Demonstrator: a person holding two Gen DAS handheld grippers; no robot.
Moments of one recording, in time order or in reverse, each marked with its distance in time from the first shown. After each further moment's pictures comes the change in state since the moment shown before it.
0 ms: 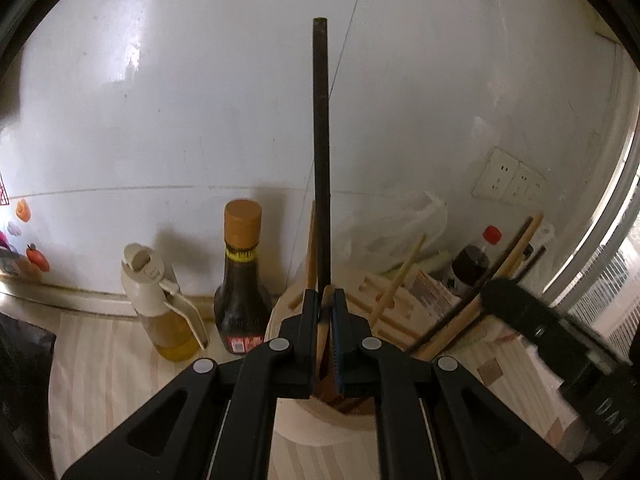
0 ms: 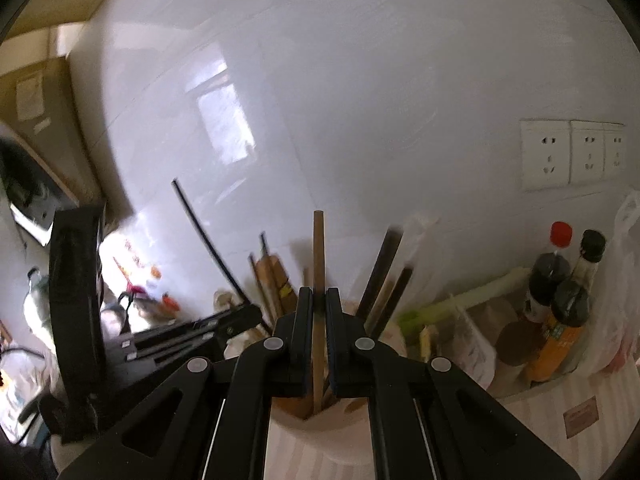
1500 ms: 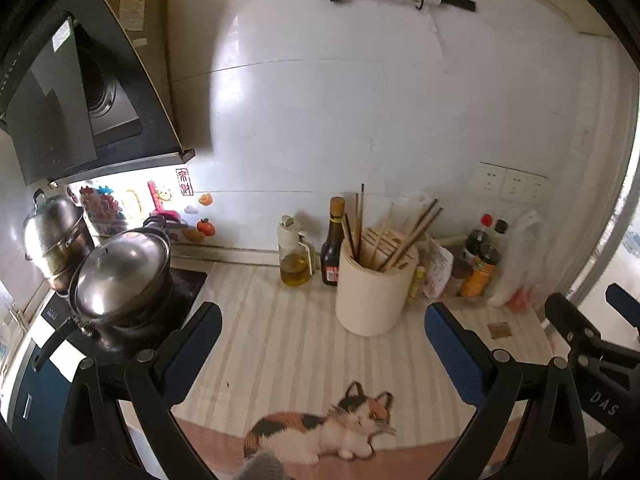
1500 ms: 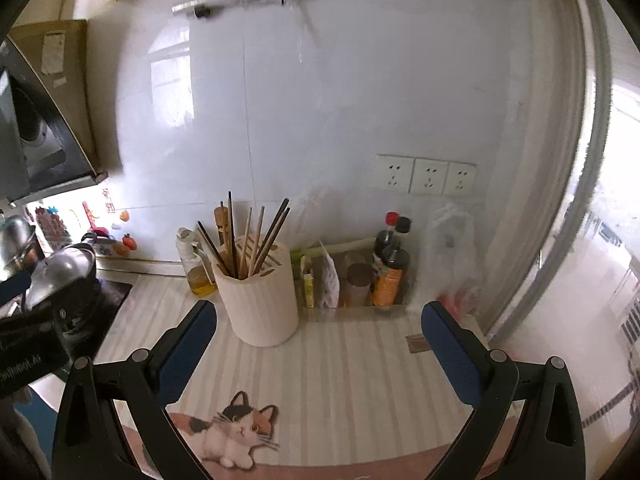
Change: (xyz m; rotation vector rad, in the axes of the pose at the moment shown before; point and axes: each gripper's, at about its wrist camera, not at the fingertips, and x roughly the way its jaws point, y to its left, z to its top) left arm -0.280 -0.118 -0.086 -0.031 -0.077 0.415; right arm -0.285 0.051 -0.029 -0.126 0.038 -0.369
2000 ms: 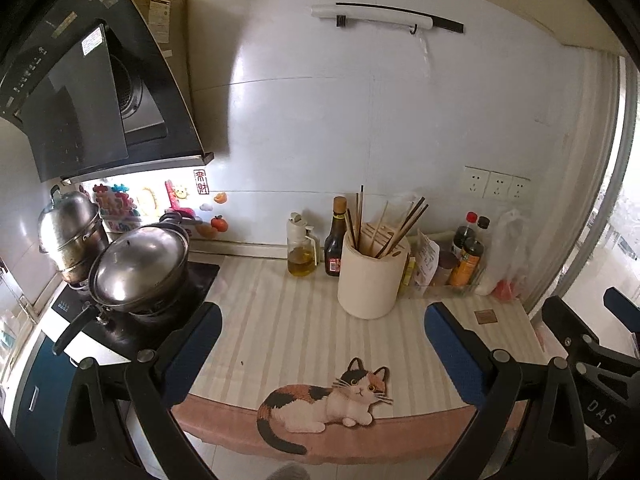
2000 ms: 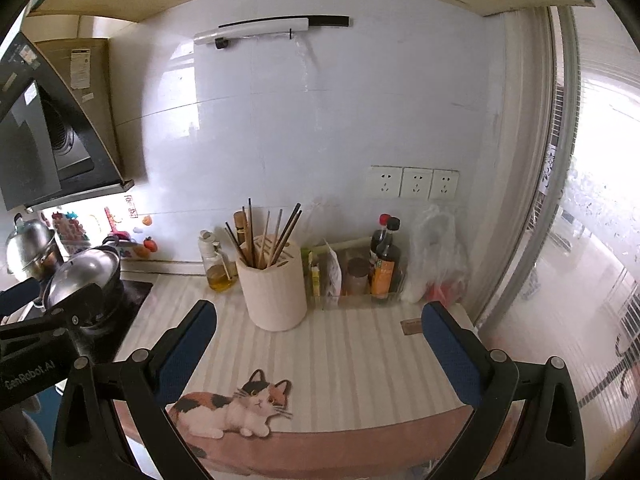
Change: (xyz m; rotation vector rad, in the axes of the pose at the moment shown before) left arm -0.064 0.018 -0.017 0.002 -0.012 -0.019; right arm -0.091 0.012 -0.017 0.013 -0.019 0.003
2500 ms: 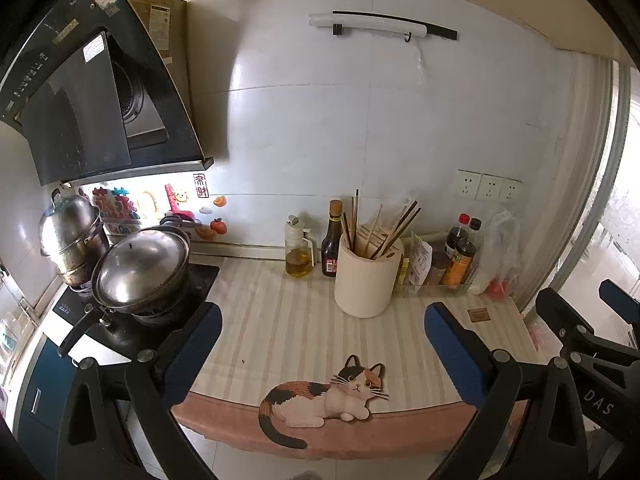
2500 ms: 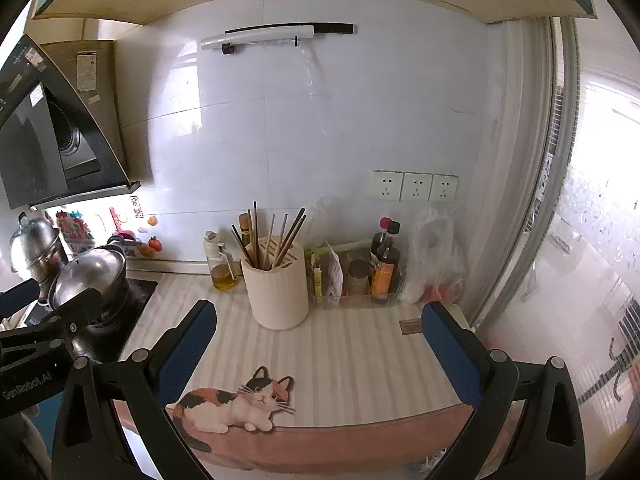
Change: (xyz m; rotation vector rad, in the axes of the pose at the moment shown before) left arm -0.019 0.001 0.003 0.006 -0.007 -0.011; right arm -0.020 0.001 0.012 -0.013 0.000 -0.002
